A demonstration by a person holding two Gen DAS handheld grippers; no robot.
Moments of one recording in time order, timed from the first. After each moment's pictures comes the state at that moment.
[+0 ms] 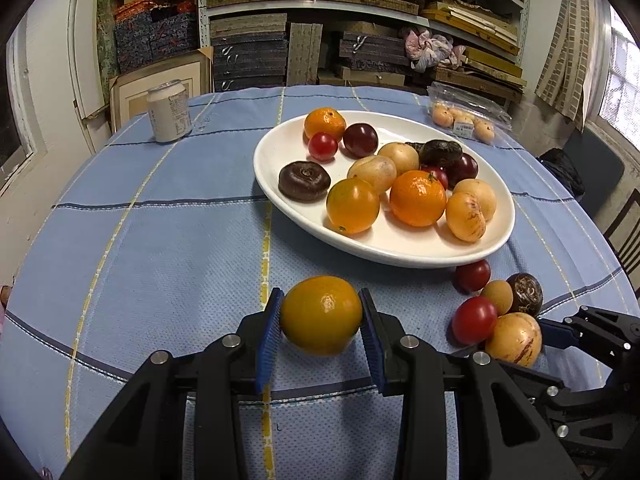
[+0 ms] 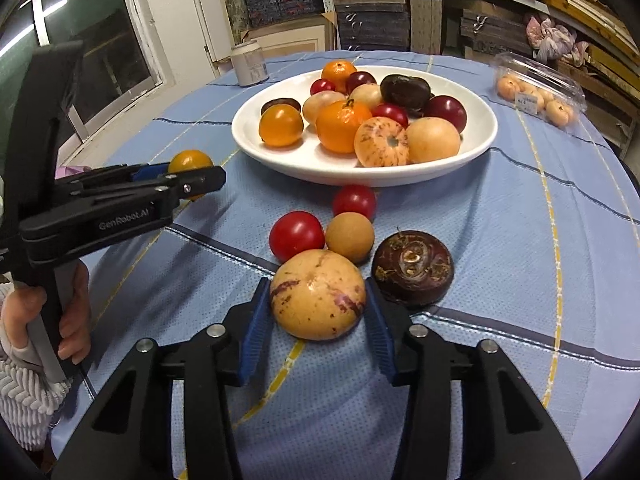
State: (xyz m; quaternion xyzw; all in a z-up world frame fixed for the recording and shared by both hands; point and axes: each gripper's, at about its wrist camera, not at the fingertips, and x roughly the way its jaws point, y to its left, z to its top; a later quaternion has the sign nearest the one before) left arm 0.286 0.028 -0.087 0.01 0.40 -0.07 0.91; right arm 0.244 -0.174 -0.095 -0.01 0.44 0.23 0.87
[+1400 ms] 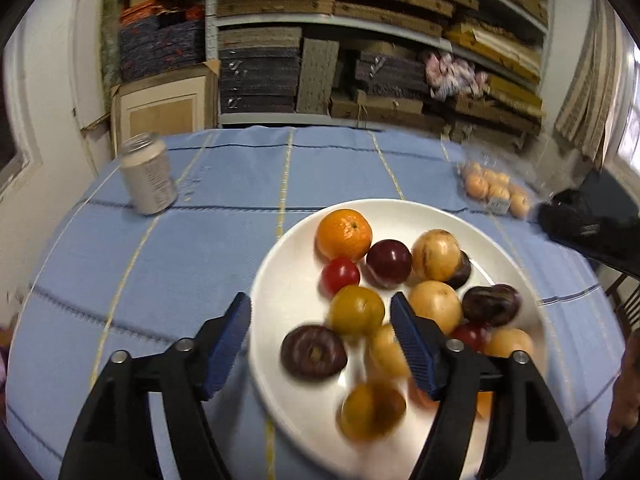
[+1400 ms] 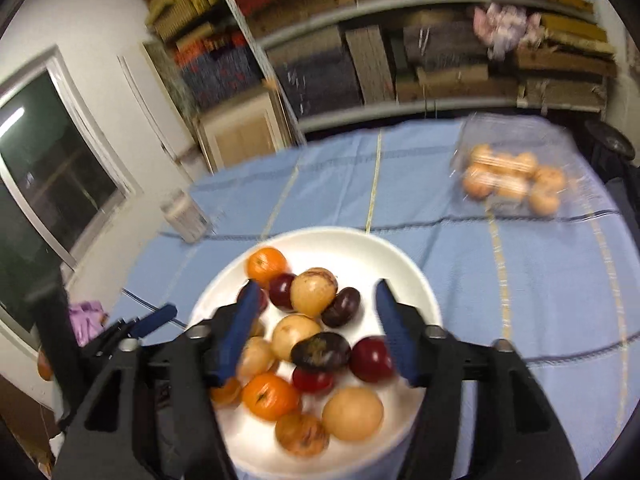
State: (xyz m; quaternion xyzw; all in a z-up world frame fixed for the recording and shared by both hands) left arm 0.396 0.035 -0.042 -0.02 0.37 -0.05 0.93; right arm 0.408 -0.232 0.005 0.14 0.37 0.19 0.90
